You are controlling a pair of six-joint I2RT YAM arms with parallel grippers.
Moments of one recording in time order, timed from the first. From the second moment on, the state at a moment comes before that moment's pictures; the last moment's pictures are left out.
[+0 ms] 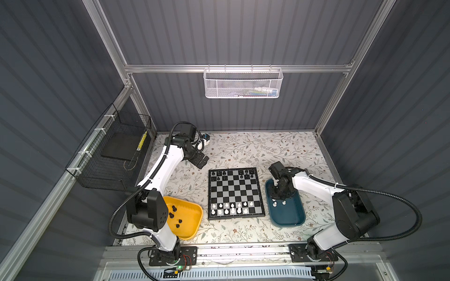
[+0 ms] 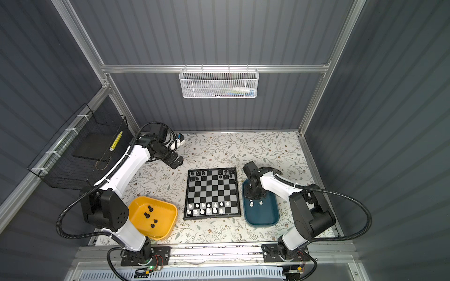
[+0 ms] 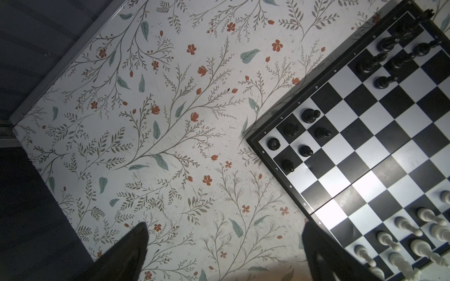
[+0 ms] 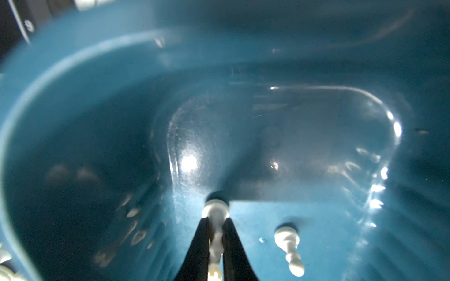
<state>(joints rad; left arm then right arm) -0.26 1.68 1.59 -1.01 0.05 0.48 0.46 1.57 0.91 -0.77 -0.02 0.47</state>
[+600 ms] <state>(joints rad) -0.26 1.68 1.59 -1.01 0.05 0.48 0.46 1.60 0.94 -0.79 0.00 0.46</state>
